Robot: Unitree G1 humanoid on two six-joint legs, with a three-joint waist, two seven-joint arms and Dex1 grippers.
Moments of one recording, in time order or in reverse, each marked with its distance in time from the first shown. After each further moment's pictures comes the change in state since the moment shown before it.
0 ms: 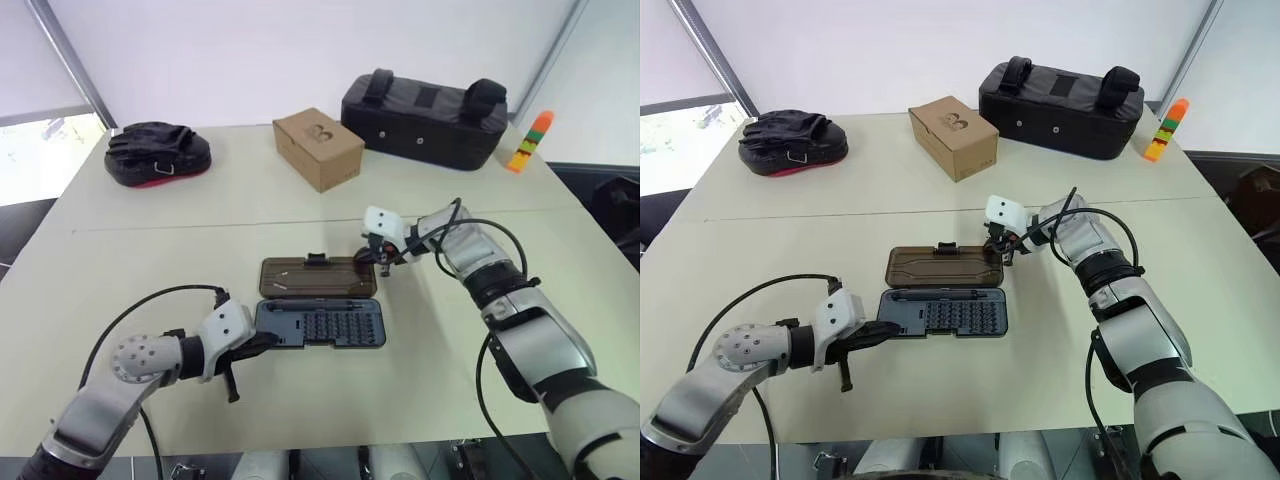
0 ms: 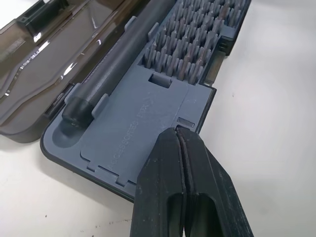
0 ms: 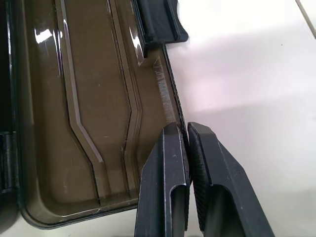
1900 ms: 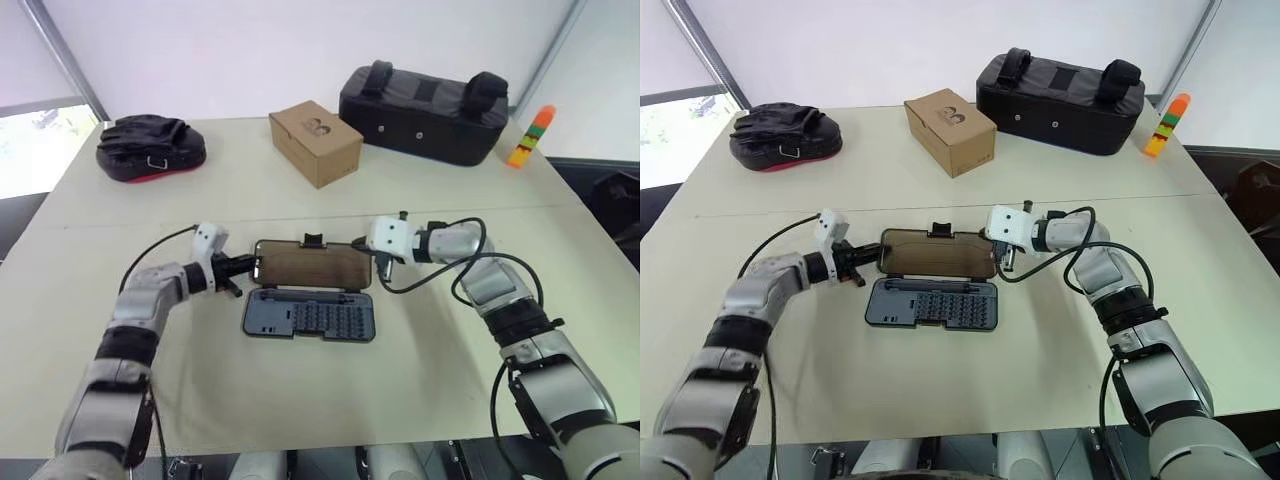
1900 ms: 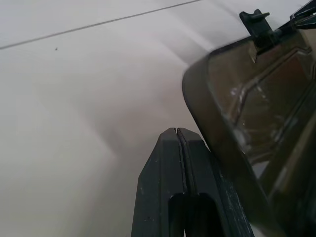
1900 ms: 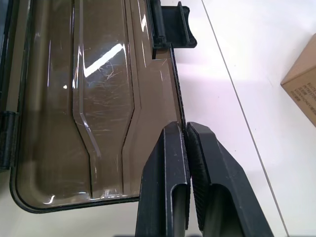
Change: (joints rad) left arm -0.758 -0.239 0.101 1.221 -0.040 -0.164 -0.227; right arm 0.232 -0.059 -0.105 -0.399 -0.044 -0.178 -0.204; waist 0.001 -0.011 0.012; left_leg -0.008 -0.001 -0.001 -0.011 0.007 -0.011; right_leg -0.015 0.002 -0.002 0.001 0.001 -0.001
